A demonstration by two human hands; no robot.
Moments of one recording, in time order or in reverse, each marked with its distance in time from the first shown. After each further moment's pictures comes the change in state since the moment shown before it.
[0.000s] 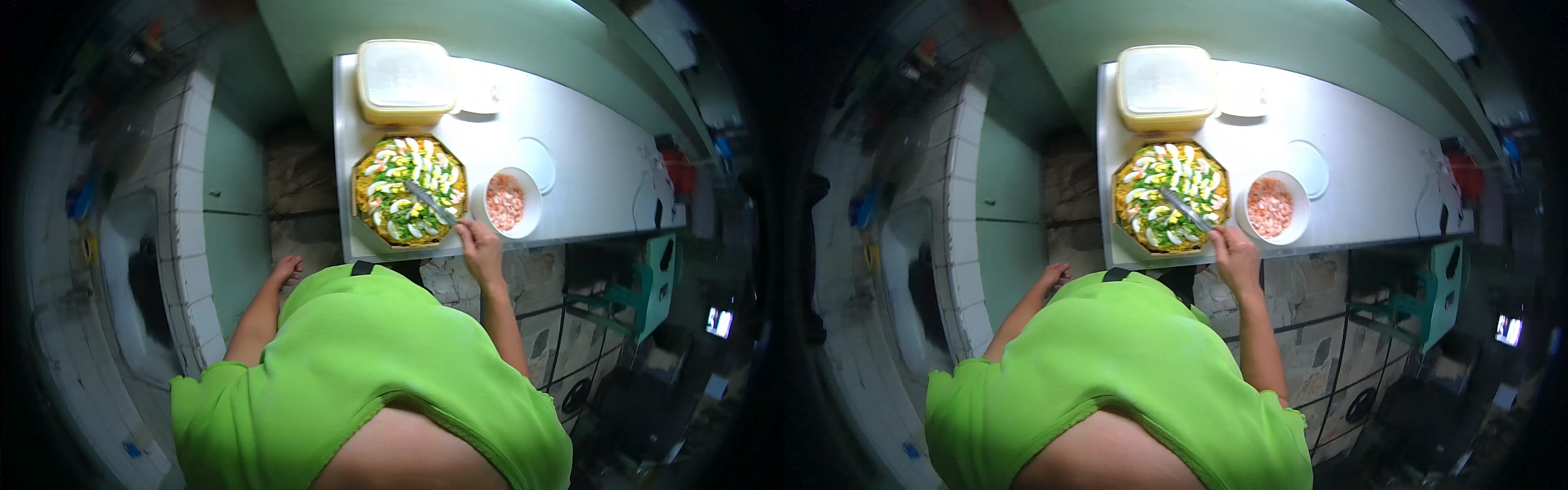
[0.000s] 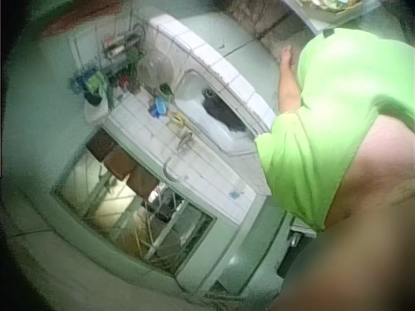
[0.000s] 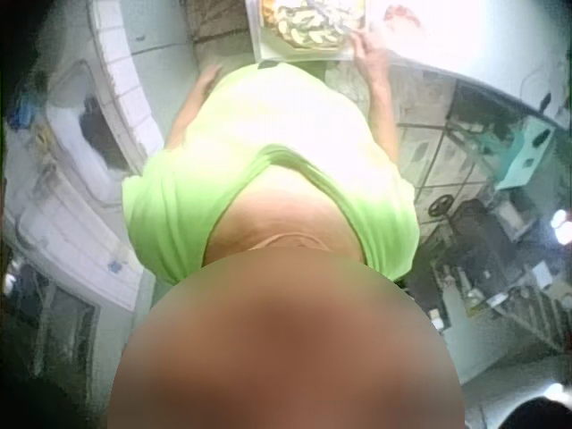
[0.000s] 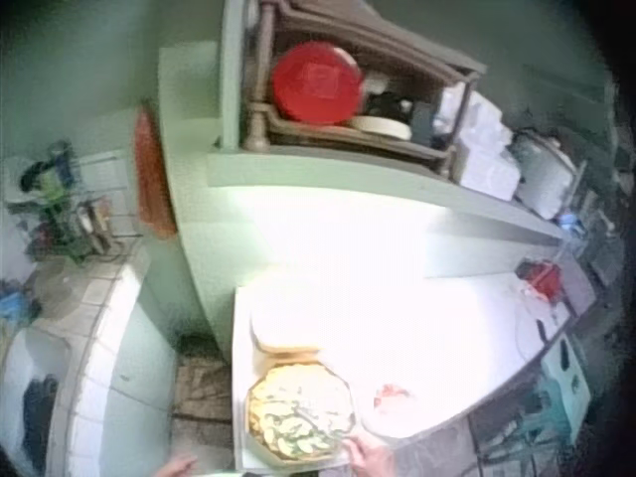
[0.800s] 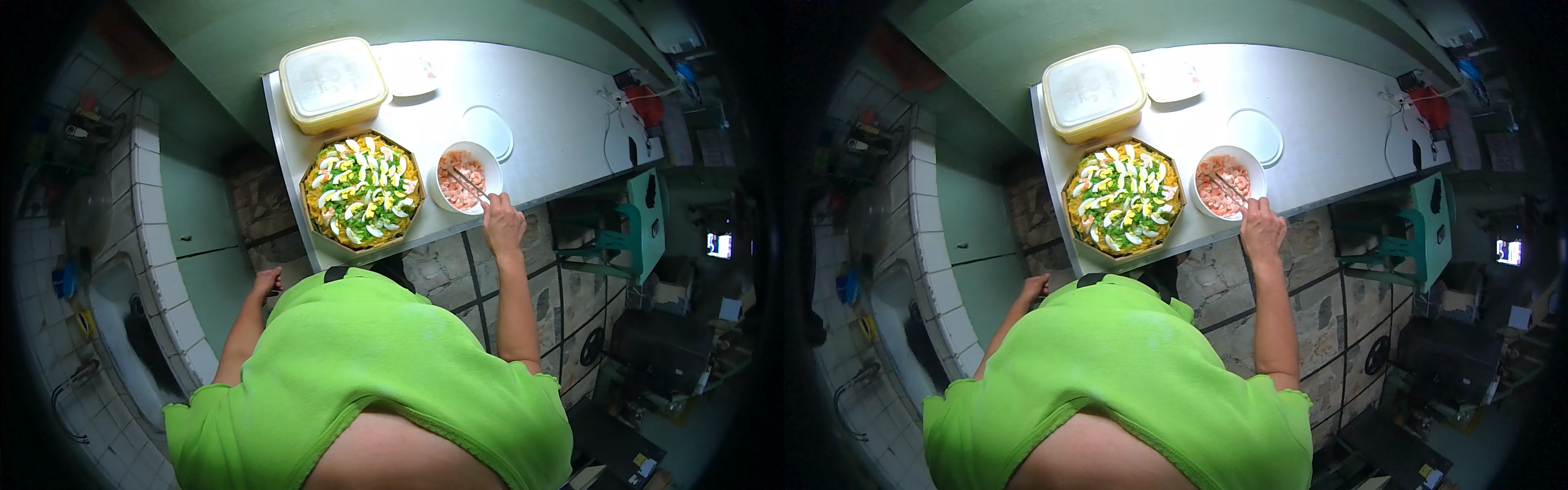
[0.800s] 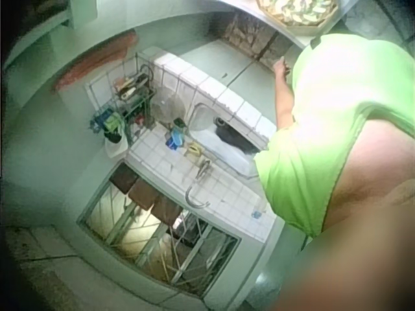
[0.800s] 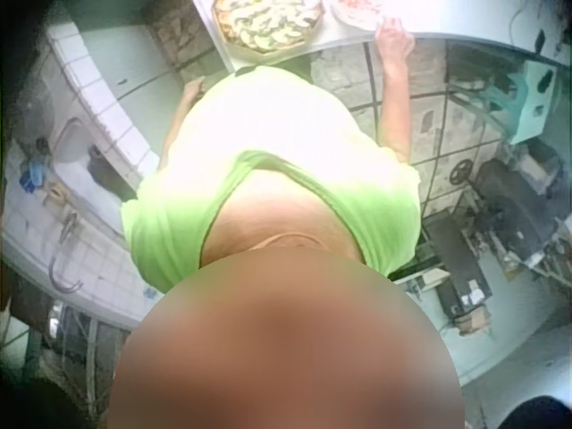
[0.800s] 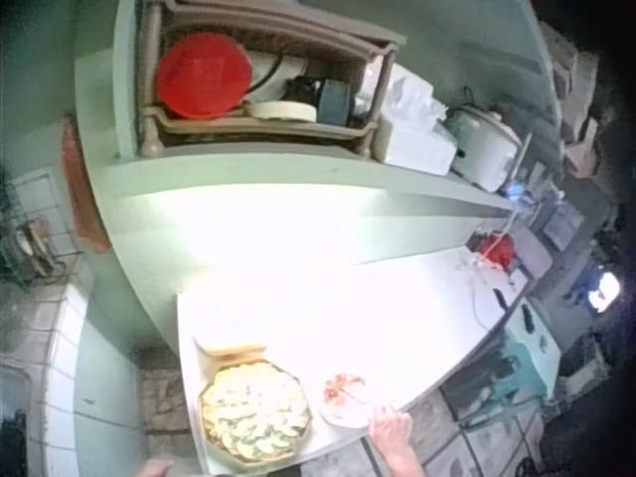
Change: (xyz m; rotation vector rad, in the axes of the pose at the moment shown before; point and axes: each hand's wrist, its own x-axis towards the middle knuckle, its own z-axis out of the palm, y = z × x) left_hand -0.008 0.063 0.022 0.039 0.036 0.125; right_hand 0.024 0.097 -0.082 -0.750 0.063 0.180
